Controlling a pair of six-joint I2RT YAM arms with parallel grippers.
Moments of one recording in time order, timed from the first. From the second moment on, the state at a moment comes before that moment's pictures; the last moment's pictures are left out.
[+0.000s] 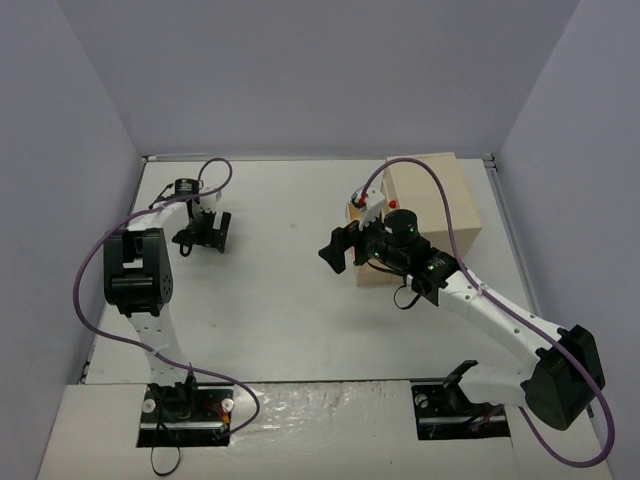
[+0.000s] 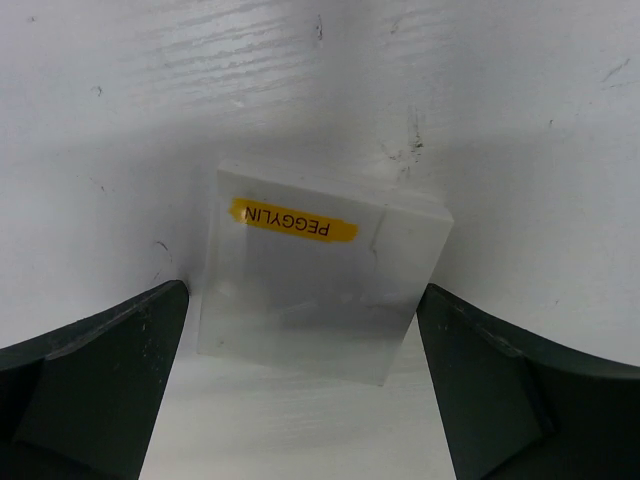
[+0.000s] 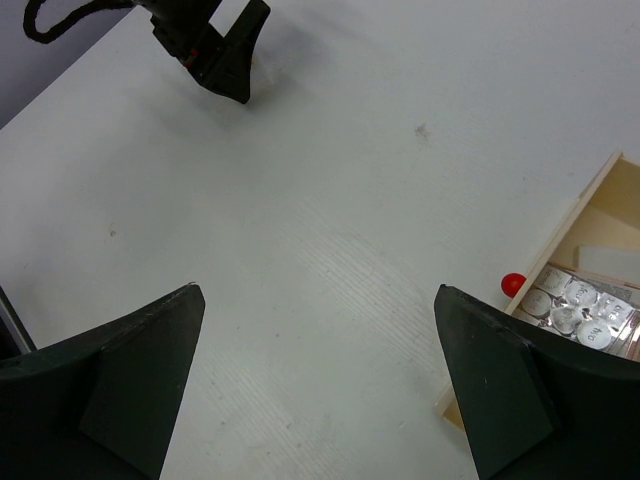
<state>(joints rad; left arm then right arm) 0.03 1.96 1.38 -0.57 0.10 0.18 0.63 1.22 0.86 0.01 -0.22 0.16</state>
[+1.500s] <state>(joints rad) -0.44 1.32 1.06 -0.38 0.28 0.07 0.60 1.29 1.03 -0.09 -0.23 0.45</state>
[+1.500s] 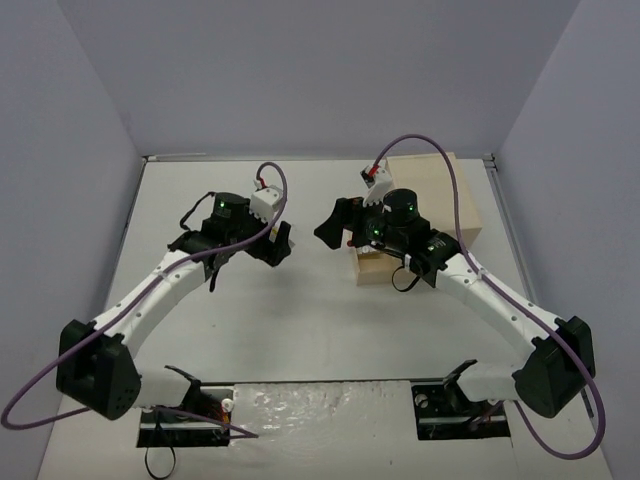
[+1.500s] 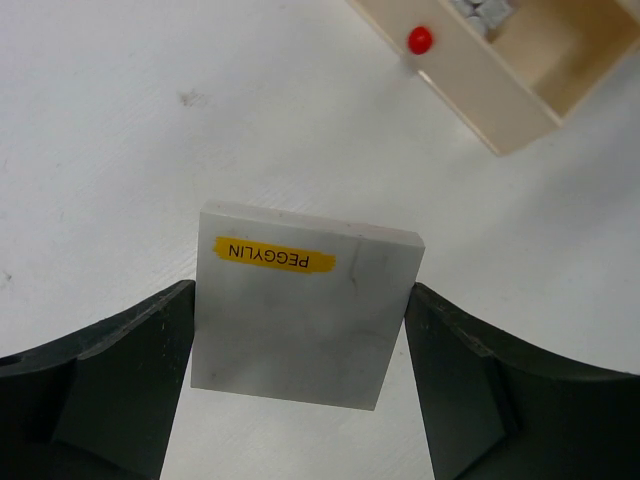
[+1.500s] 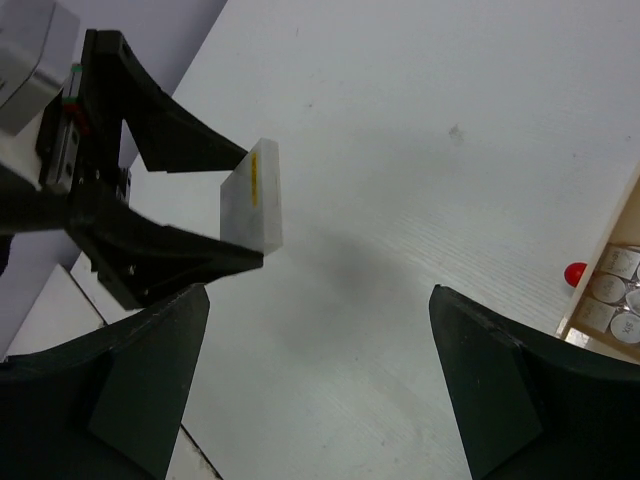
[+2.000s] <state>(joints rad) -0.57 1.17 0.99 -0.31 0.35 0.13 0.64 1.44 1.14 -0.11 -0.30 0.53</state>
